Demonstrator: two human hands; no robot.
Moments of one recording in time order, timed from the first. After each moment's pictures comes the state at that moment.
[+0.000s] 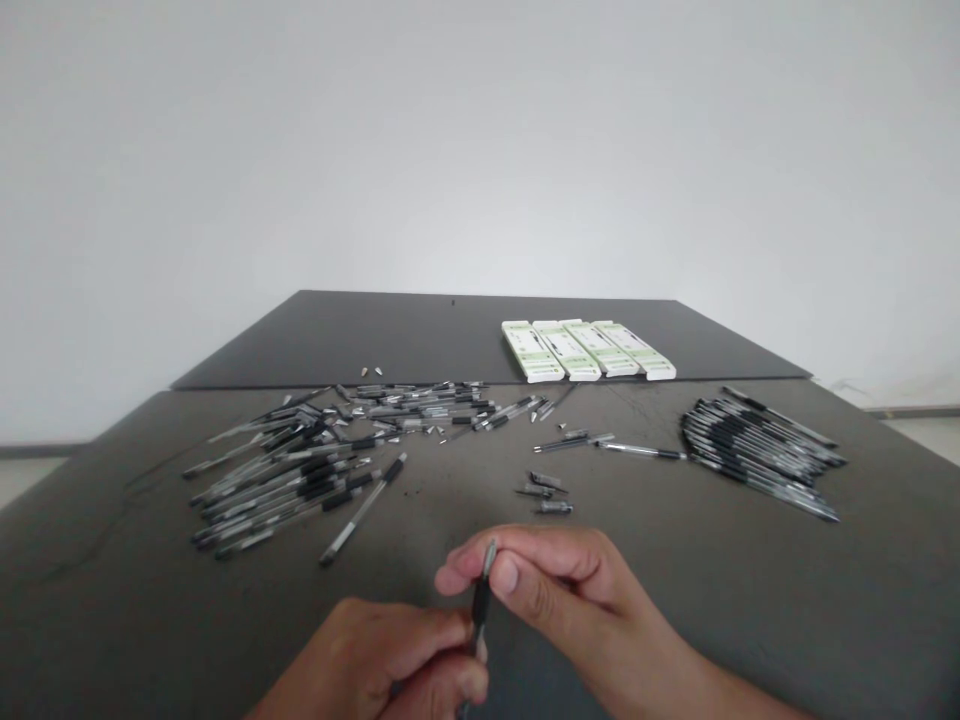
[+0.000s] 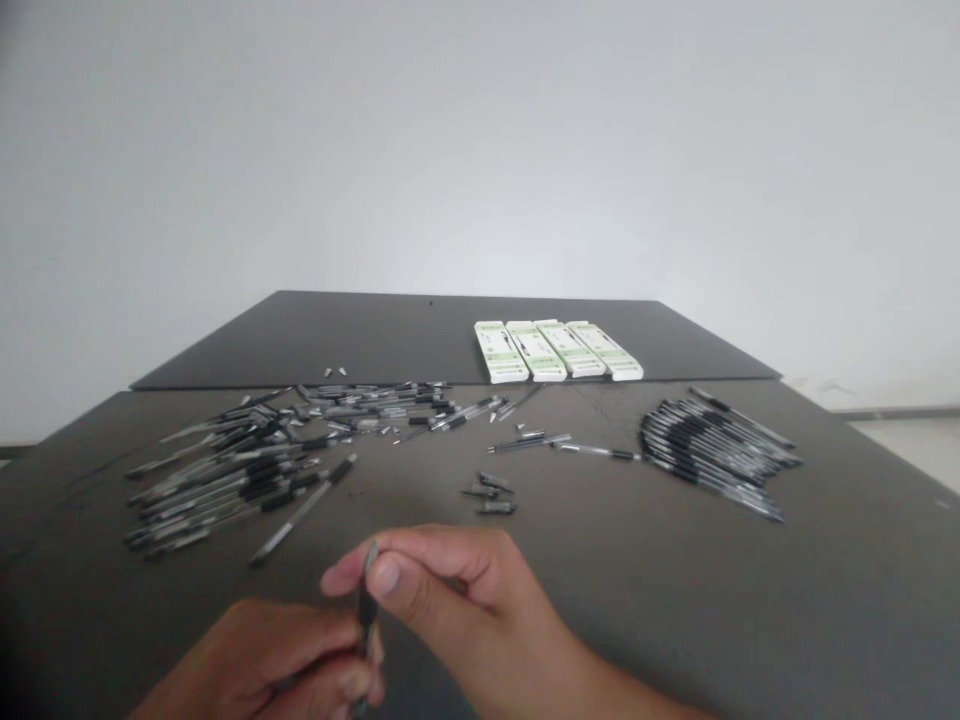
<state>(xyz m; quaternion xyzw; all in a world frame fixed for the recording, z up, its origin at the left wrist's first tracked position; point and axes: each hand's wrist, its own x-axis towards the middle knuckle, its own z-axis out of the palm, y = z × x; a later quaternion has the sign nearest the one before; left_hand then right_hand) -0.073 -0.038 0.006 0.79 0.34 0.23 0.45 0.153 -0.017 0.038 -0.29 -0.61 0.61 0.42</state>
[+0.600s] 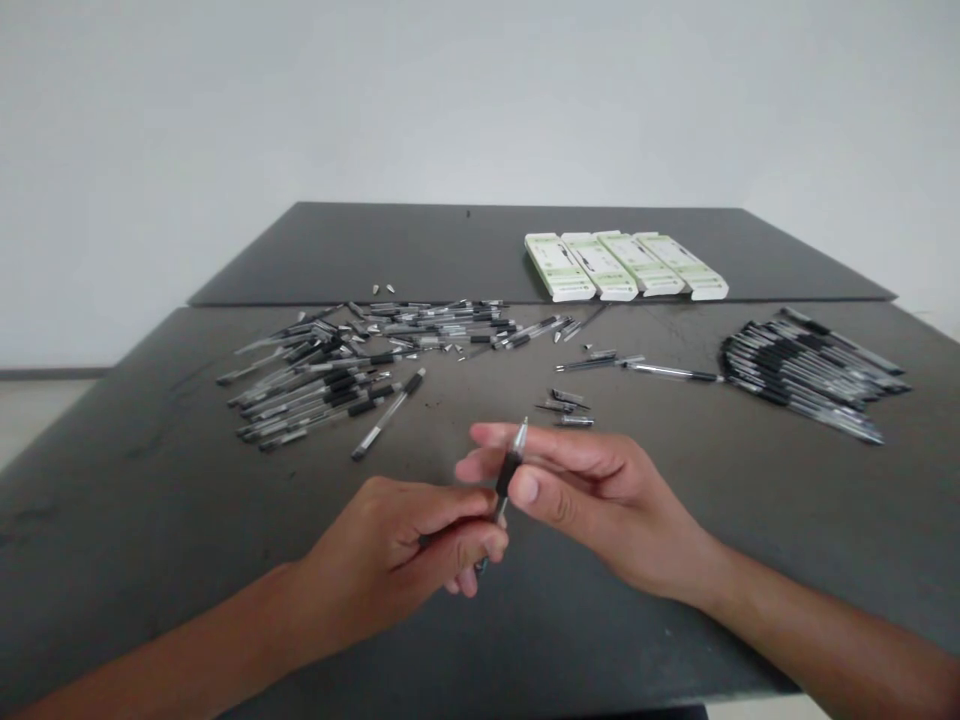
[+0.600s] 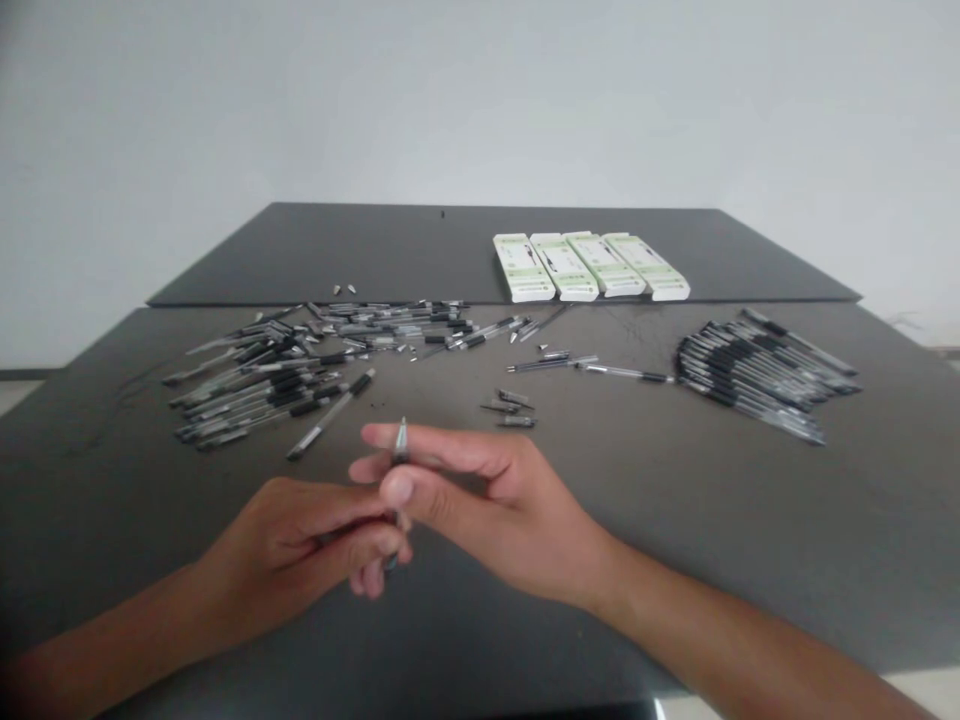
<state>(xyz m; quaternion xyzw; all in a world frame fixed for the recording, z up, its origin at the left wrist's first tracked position) -0.074 -0.041 0.014 0.75 0.35 0.30 0.47 0.155 -0.017 0.039 -0.24 -0.55 0.69 0.40</state>
